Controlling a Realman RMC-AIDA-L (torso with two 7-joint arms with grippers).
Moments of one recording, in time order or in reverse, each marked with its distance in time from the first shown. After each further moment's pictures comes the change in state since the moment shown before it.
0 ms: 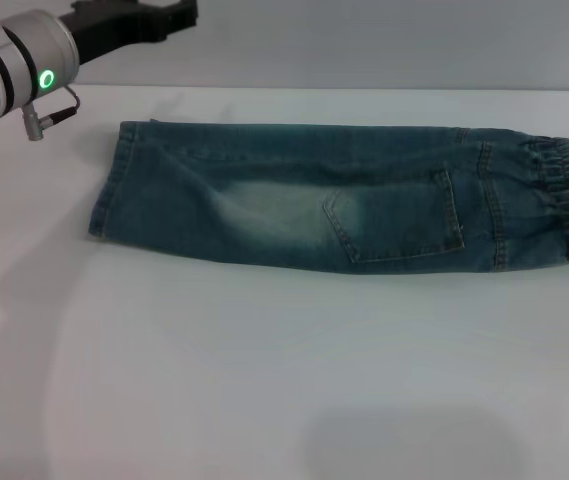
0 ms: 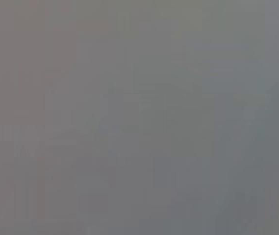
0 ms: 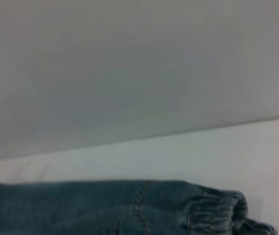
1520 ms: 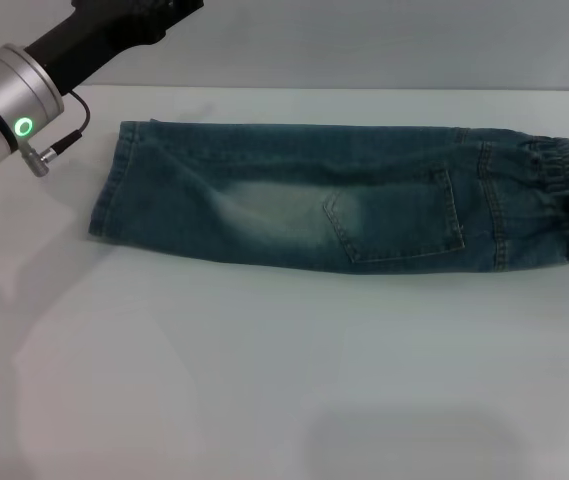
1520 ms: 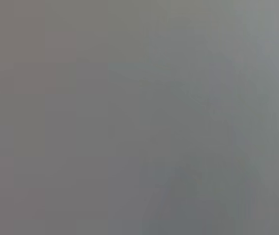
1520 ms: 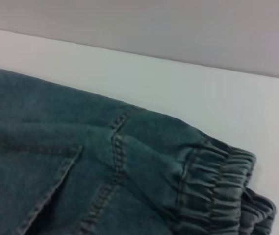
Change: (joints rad) left arm 0.052 -0.004 -0.078 -0.263 -0.713 0.421 0.684; right arm 0.112 0.105 -0.192 -0.039 -0.346 0.200 0.001
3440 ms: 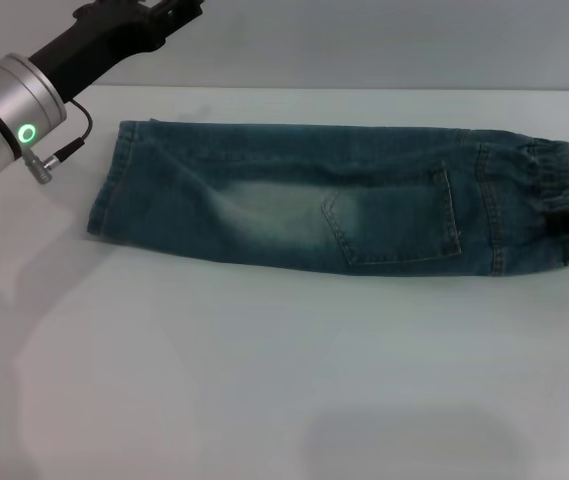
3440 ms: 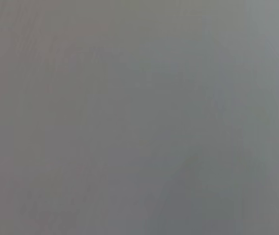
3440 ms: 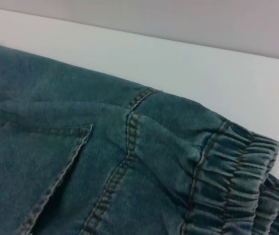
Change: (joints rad) left arm -0.012 -0.001 -0.007 -0.043 -0.014 -0.006 0.001; right arm -0.019 0.036 -0.024 -0.008 -0.008 0.017 -0.015
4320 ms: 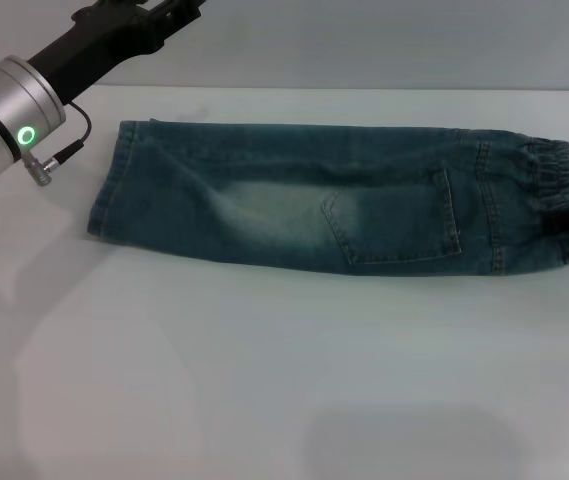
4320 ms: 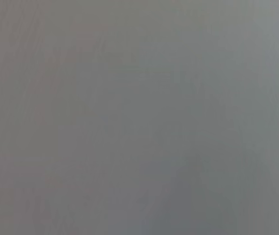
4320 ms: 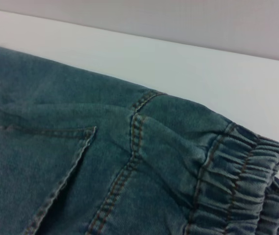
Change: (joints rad) left arm 0.003 -0.001 0.000 -0.002 -0.001 -0.002 0.000; right arm 0.005 0.004 -0.002 0.005 0.002 0.006 0.001
